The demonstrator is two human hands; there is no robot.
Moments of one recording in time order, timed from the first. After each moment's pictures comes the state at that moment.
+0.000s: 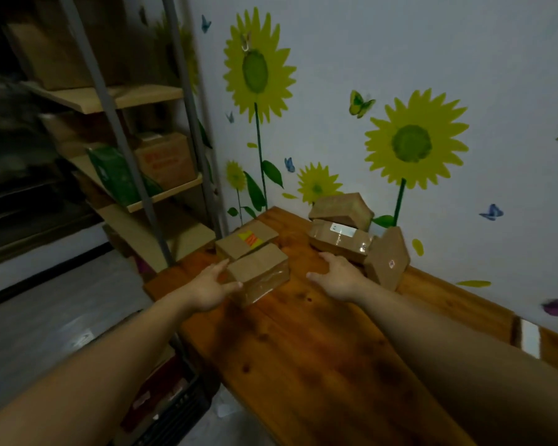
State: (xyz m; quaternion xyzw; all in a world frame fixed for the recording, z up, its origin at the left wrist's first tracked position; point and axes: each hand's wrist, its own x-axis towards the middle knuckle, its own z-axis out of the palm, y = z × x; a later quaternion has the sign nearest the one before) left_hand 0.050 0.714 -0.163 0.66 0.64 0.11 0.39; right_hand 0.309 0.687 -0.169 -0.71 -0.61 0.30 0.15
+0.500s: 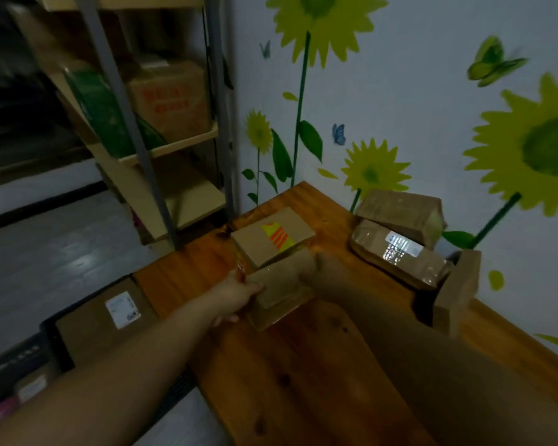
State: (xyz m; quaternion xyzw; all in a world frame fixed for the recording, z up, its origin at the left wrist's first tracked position) left_hand 0.044 0.864 -0.252 0.45 0.67 0.13 0.58; right_hand 0.243 0.876 -0.260 -0.72 -0.57 0.36 0.16
